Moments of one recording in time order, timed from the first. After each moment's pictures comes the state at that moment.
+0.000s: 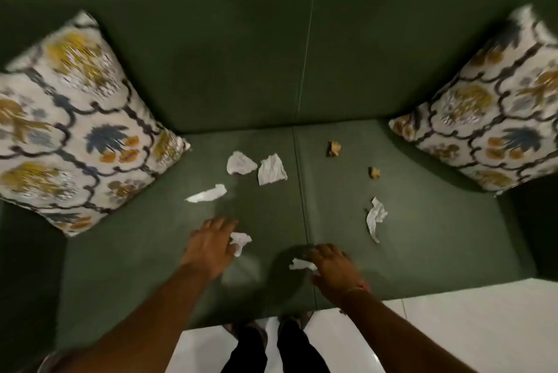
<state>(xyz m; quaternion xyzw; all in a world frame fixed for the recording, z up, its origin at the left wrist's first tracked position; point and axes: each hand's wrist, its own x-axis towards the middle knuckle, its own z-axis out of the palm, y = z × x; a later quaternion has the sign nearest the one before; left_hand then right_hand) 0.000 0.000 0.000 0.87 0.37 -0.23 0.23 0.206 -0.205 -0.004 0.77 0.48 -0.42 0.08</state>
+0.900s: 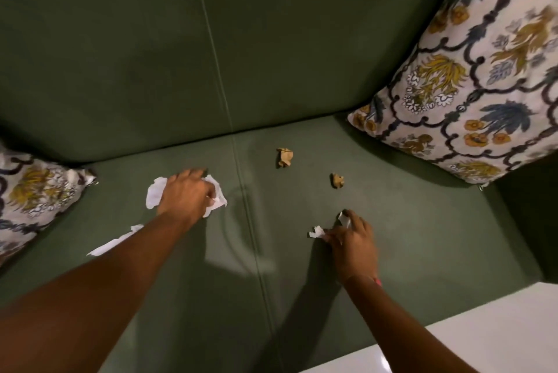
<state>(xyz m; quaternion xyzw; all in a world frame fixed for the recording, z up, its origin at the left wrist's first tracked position) 0.195 0.086 -0.069 0.93 0.32 -0.18 0.08 0.354 -0.215 -0.096 0.94 0.27 -0.21 -0.08</state>
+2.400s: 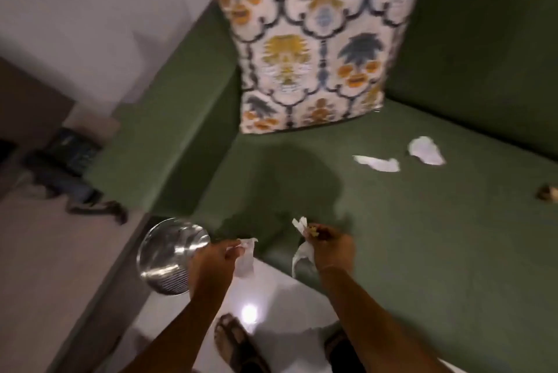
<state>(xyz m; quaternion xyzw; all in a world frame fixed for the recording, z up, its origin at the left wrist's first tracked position) -0.300 -0.089 -0.062 0.54 0.79 0.03 0.29 -0.085 -0.070 -0.089 0.82 0.23 -0.47 -0.23</state>
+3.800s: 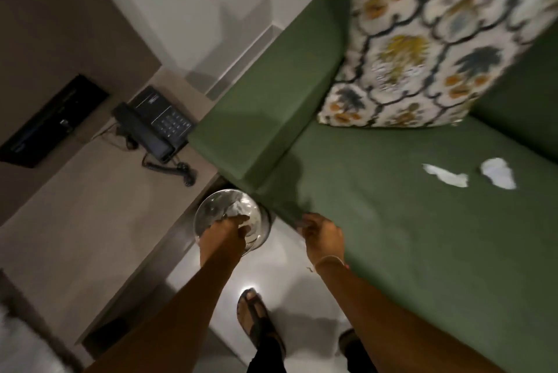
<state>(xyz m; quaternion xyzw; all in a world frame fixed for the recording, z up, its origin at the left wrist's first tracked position) -0.415 -0.108 -0.051 0.56 0.79 -0.01 0.25 -0.213 -0.083 -0.082 0.74 0.48 -0.46 -0.12</state>
